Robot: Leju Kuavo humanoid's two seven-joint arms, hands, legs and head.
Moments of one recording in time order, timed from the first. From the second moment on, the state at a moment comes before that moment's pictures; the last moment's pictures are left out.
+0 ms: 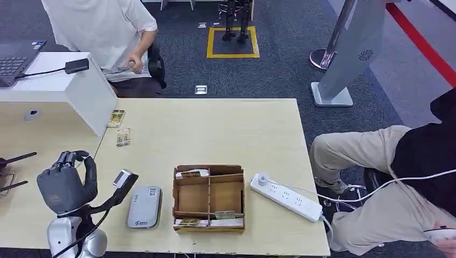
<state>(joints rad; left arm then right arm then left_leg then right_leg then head) 0.01 -0.11 0.16 -1.47 -1.36 0.67 -0.25 -0.06 0.28 -1.05 -0.25 1.05 -0.01 0.15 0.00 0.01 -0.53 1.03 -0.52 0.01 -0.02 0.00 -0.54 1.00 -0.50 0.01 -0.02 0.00</state>
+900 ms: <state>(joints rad) 0.09 -0.11 0.16 -1.46 -1.38 0.67 -0.21 -0.06 0.28 -1.05 -0.25 1.04 -0.05 0.16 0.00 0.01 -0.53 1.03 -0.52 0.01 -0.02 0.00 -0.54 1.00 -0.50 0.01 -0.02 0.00</state>
